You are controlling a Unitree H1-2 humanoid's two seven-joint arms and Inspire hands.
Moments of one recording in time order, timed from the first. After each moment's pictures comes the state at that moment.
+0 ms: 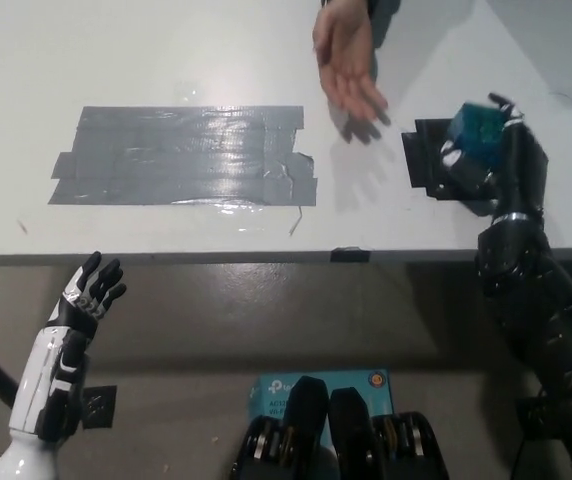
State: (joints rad) left_arm 0.02 0.20 0.05 -0.17 -0.12 -0.31 -0.16; right_arm -0.96 -0.14 0.11 1.20 -0.31 -0.21 -0.61
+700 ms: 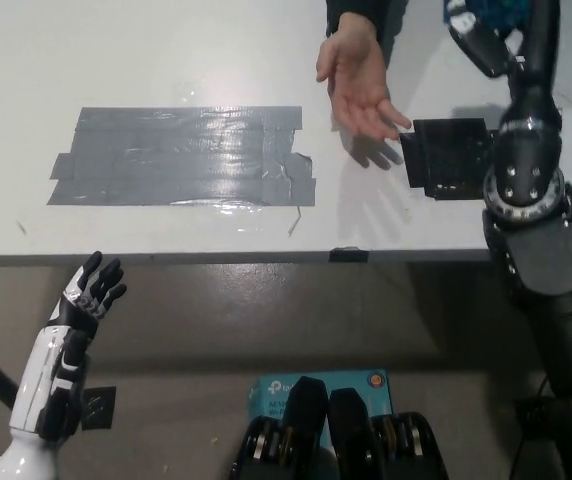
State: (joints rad) left_arm 0.02 0.20 0.05 -0.17 -0.12 -0.30 -0.16; right_arm -0.96 -0.13 0.03 0.68 -0.22 -0.16 -0.46
